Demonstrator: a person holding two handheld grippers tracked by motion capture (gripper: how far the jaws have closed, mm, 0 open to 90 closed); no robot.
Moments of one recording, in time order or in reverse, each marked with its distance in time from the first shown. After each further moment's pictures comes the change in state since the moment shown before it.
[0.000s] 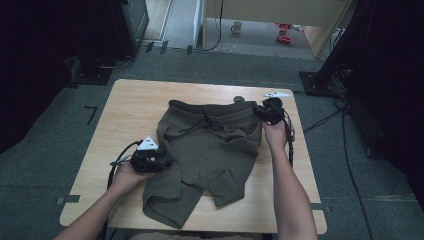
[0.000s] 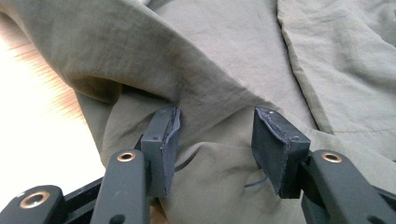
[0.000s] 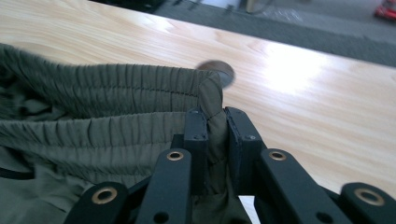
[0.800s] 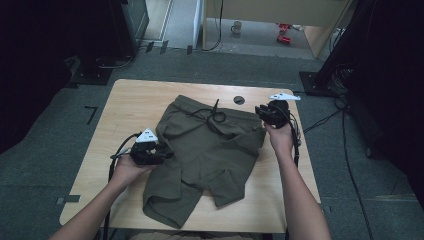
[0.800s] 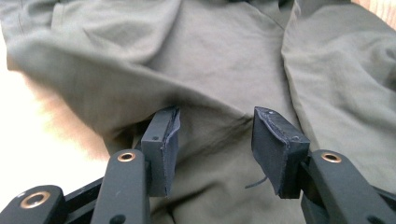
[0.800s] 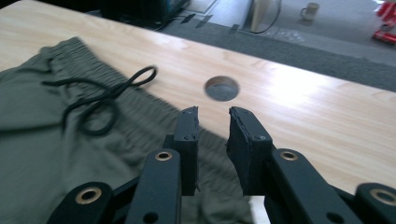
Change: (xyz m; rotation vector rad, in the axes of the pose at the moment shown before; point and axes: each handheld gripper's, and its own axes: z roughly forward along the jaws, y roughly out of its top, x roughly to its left) left arm 0.006 0.029 -0.006 -0.052 0.010 0.012; right arm 0.013 0.000 -0.041 -0.069 0.050 -0.041
